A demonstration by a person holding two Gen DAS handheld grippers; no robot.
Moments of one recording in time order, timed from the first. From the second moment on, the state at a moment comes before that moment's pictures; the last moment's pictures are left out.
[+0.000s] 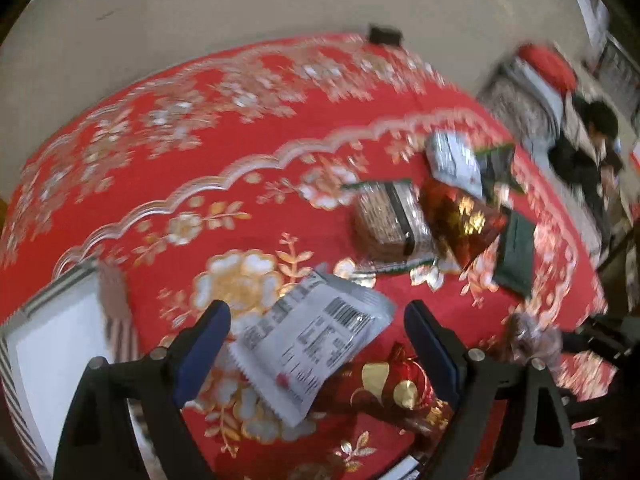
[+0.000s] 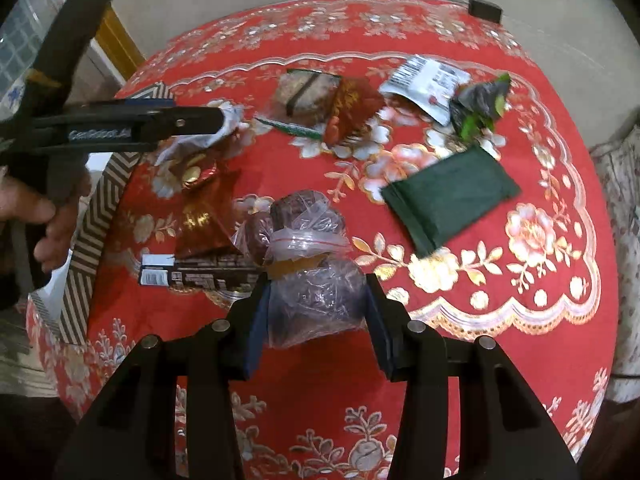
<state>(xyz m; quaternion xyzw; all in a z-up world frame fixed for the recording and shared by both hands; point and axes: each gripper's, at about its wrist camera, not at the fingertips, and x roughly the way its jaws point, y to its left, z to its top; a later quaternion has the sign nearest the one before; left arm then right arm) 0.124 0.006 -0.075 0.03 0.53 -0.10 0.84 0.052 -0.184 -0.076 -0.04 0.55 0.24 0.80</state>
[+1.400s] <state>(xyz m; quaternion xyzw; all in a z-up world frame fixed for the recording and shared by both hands) 0.013 -0.005 -0.058 -0.01 0.52 0.03 0.85 0.034 -0.181 -0.061 -0.02 0.53 0.23 0.81</state>
